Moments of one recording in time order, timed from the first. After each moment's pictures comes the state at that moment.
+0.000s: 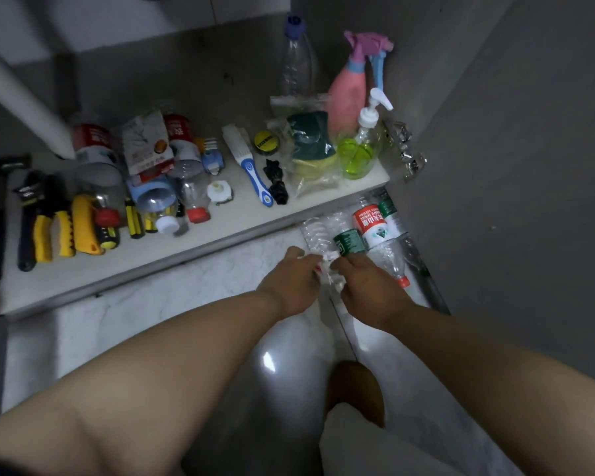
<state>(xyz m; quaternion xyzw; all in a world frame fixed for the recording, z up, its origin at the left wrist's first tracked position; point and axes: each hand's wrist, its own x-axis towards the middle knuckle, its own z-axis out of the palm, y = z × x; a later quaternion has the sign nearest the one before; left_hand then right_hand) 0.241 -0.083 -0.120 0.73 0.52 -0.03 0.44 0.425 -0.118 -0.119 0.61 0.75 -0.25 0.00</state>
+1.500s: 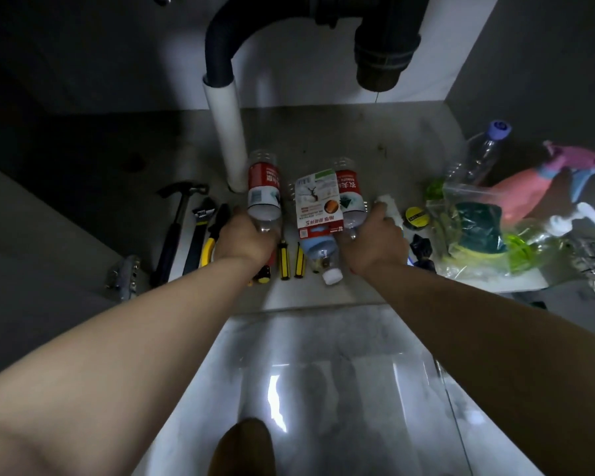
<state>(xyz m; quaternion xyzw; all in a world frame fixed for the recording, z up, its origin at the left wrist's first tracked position) -0.038 0.027 -0.071 0.42 0.83 0.24 0.28 0.160 0.053 -0.058 0.75 0.62 -0.19 -0.12</state>
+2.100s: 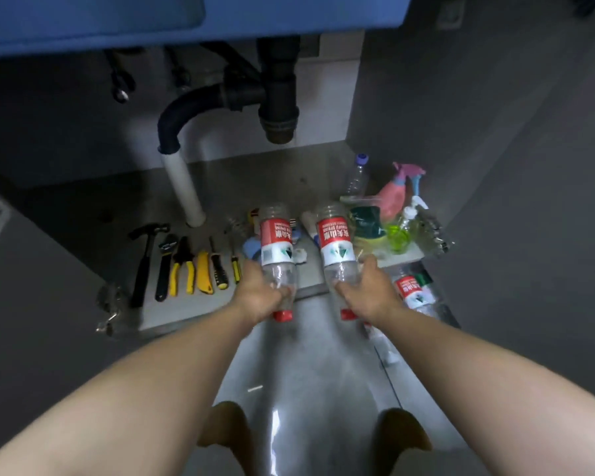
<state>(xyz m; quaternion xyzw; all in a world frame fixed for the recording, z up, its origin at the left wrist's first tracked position) 0.085 -0.099 0.012 0.43 0.68 0.31 0.51 0.286 -0.100 0.026 0.74 0.54 -0.34 -0.19</state>
